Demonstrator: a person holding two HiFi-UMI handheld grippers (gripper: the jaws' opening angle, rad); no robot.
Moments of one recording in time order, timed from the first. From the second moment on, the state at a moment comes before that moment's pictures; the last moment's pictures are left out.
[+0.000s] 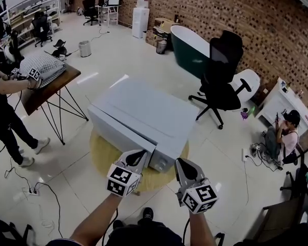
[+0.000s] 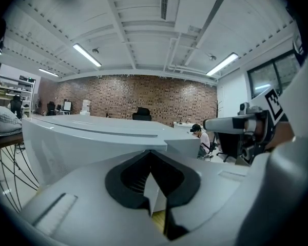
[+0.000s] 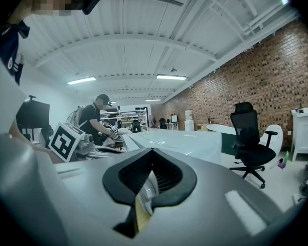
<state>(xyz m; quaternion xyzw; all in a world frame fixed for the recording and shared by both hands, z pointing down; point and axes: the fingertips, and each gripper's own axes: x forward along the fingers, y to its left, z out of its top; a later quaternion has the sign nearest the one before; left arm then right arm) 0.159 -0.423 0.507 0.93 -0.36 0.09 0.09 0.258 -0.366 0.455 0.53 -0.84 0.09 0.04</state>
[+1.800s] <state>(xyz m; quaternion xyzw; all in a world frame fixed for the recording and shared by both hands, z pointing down) 0.035 -0.327 0.434 0.92 -0.38 0.04 0.08 0.097 -0.327 0.408 0.42 -0.90 0.04 0.02</state>
